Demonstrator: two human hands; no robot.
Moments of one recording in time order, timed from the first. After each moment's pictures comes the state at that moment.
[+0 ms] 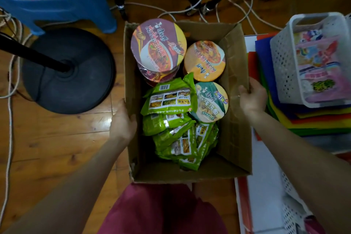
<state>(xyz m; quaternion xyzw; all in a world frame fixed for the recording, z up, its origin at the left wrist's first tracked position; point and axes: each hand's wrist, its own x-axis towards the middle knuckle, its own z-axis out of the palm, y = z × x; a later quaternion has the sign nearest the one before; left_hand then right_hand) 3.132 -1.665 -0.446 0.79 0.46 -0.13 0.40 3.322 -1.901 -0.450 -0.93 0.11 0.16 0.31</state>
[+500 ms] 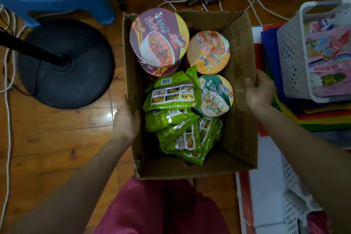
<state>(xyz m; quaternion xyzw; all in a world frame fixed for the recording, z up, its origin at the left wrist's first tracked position) 3.132 -1.674 -0.456 0.79 0.46 -0.14 0.39 3.329 -1.907 -0.456 -0.94 0.09 0.15 0.29</state>
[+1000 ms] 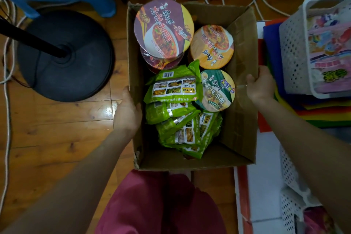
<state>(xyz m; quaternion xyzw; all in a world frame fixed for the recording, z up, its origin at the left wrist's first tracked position) 3.133 -1.681 -0.452 0.80 0.46 -0.17 0.35 3.332 -1.909 -0.454 -0.95 0.08 0.19 0.22</state>
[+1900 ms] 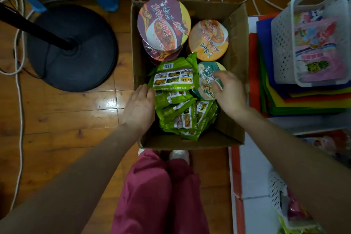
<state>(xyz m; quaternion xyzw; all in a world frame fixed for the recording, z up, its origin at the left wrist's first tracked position) 3.119 -1.701 -0.415 0.94 0.19 -0.23 0.18 3.266 -1.883 -0.409 -0.93 -0.20 0.21 0.21</state>
